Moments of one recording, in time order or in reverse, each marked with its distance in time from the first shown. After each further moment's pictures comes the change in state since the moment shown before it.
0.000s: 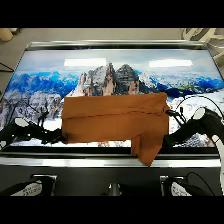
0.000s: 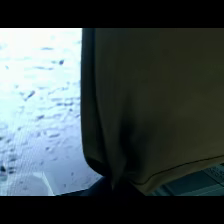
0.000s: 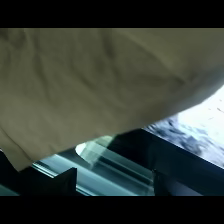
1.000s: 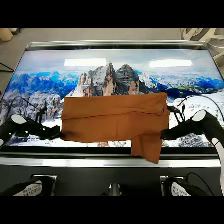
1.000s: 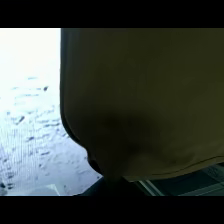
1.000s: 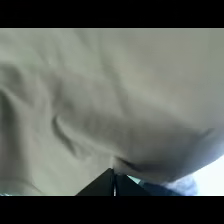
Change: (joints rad) left arm -0.003 0.034 0.072 -0.006 -0.025 0.025; right arm 0.000 0.021 -0.014 0.151 -0.164 0.039
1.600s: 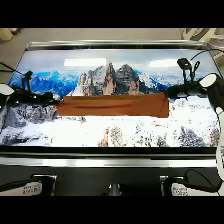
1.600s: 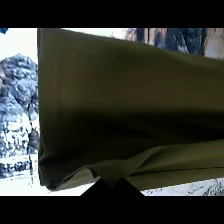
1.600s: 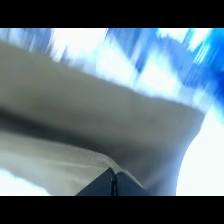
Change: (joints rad) left arm -0.029 -0.203 0.534 0.005 0.065 -0.103; right arm 0.075 -0.274 0.592 0.072 -0.278 -0.059
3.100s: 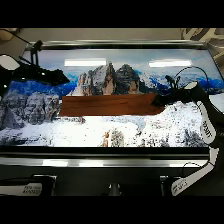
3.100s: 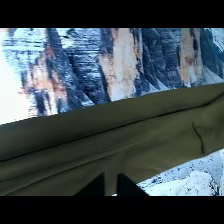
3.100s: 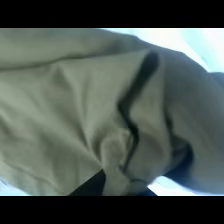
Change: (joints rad) left arm -0.207 -0.108 0.403 -0.024 -0.111 -0.023; right arm -0.043 -0.375 0.120 0.248 0.206 0.027
